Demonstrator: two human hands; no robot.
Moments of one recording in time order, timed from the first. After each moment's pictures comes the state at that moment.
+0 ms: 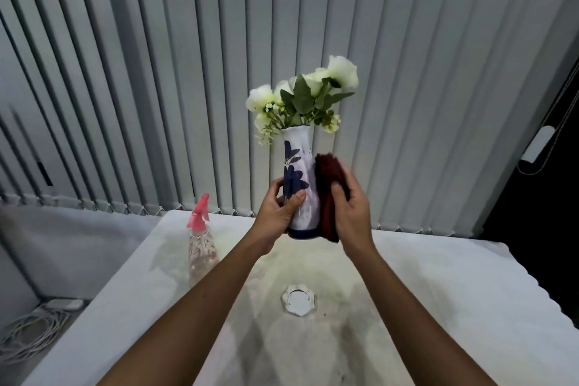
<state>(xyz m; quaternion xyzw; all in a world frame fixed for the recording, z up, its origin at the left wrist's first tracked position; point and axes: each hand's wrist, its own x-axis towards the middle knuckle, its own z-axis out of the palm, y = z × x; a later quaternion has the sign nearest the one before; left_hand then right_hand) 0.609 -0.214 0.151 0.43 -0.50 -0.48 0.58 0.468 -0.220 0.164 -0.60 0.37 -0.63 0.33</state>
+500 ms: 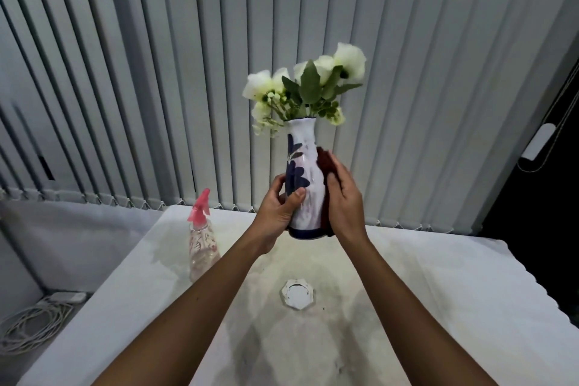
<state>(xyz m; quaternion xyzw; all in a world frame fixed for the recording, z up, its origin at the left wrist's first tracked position) 0.603 -0.199 0.158 0.39 -0.51 -0.50 0.58 0.473 -0.222 0.167 -0.65 0.39 -0.60 0.26</state>
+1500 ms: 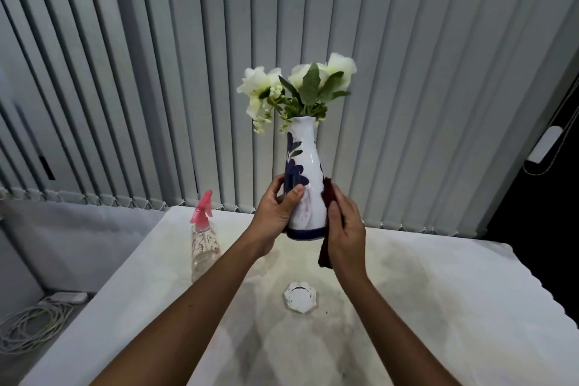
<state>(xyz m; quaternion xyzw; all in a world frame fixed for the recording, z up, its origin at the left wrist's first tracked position) 0.610 -0.194 0.165 0.41 -0.49 -0.49 0.59 0.479 -0.193 0.131 -0.61 0.41 -0.63 0.25</state>
